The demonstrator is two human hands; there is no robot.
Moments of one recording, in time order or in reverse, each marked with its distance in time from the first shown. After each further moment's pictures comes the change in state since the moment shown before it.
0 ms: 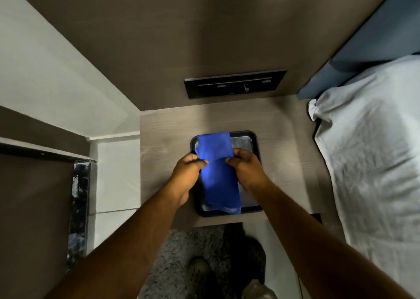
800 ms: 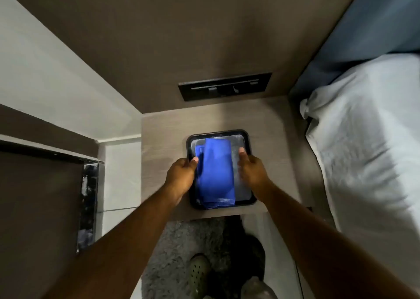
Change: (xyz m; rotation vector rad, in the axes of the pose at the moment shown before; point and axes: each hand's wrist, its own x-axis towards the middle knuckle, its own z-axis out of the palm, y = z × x) left_hand -0.029 -0.008 0.009 0.257 0.152 0.033; right_hand -0.019 0.011 -0.041 -0.119 0.112 0.060
